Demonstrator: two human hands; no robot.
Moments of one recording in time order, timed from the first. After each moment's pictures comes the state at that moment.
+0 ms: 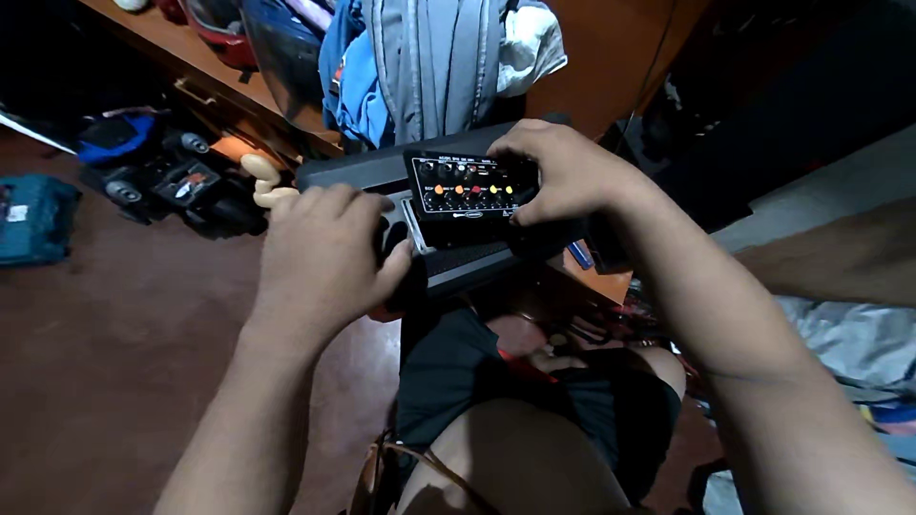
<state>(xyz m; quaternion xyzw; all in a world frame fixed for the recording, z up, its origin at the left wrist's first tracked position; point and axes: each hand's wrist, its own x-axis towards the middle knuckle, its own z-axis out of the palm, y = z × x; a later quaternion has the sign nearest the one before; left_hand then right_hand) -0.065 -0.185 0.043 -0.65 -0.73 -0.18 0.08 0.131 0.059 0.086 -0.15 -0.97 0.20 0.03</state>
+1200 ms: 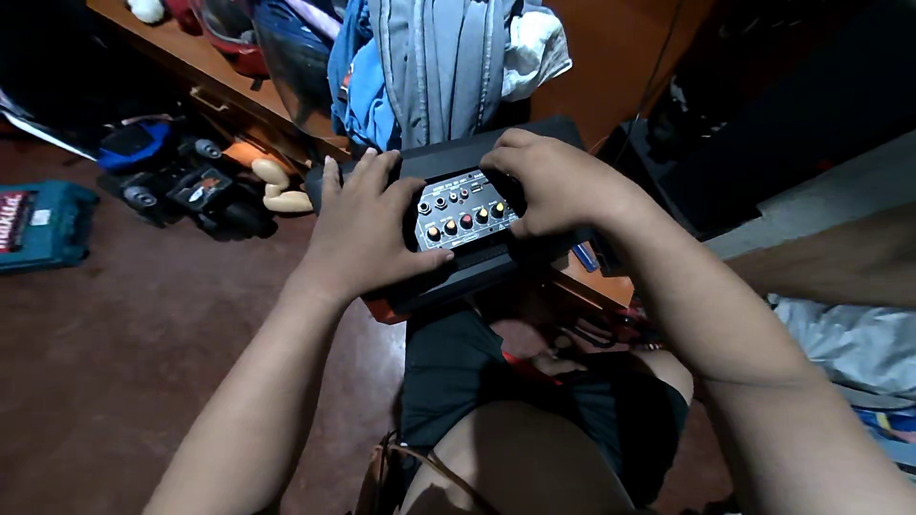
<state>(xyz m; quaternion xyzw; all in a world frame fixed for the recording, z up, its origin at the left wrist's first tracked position) -0.080 -0.143 0.029 -0.65 -0.74 -0.16 0.01 0.117 0.040 0.089 -0.15 -0.98 0.10 -0.04</state>
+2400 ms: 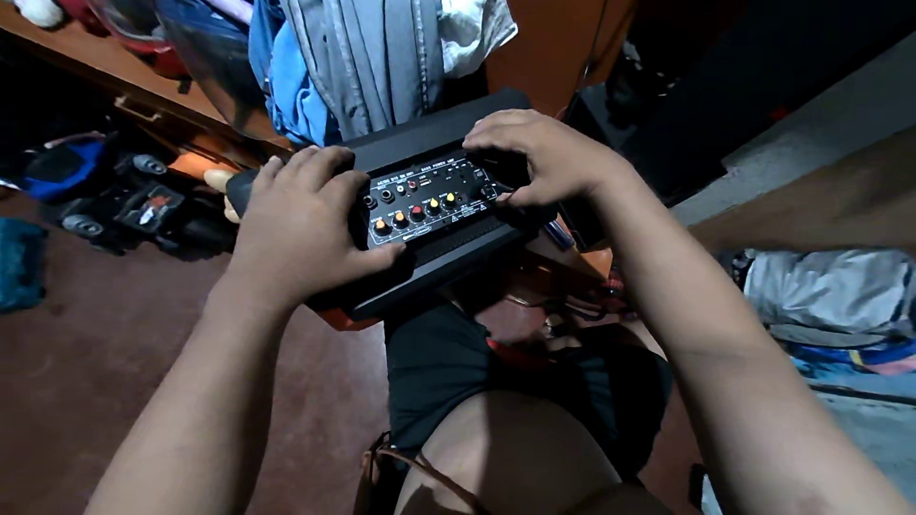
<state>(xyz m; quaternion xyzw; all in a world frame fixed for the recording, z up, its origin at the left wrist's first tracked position) -0.083 -0.132 0.034 -0.71 -0.69 -0.13 0.06 0.168 0.109 0.044 -0.01 -0.98 0.16 0.11</state>
